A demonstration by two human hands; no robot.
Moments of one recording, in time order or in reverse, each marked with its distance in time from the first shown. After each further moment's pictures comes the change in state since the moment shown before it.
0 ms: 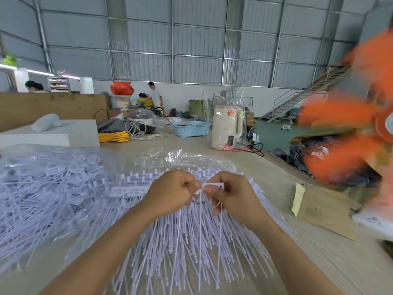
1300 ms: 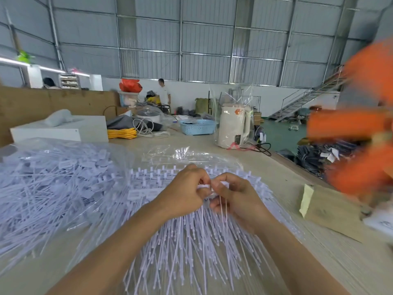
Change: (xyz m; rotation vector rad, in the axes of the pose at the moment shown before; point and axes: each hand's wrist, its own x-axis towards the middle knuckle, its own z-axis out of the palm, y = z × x) left_hand 0.002 -0.002 0.009 0.083 -0.008 0.118; right_hand 0.000 0.007 0.009 0.362 -0.055 0.167
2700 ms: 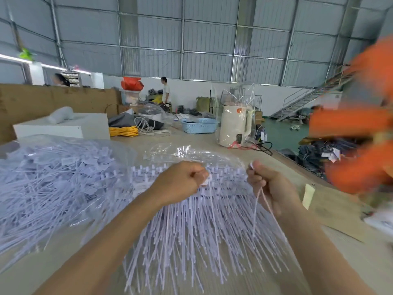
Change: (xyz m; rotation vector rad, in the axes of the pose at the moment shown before) left_hand -0.003 -0.001 -0.020 -0.135 -0.052 -0.102; right_hand 0.005 -0.026 -0.044 0.581 0.274 0.152
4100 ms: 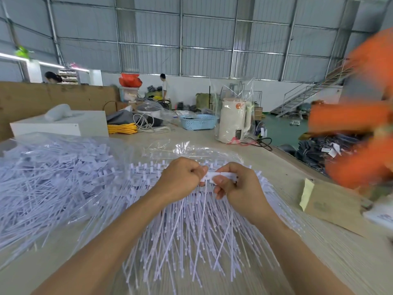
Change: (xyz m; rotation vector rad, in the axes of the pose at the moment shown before) left_hand 0.005 0.002 0.012 -0.141 0.129 -0.061; right_hand -0.018 0.043 0.028 -0.929 -0.161 -0.458
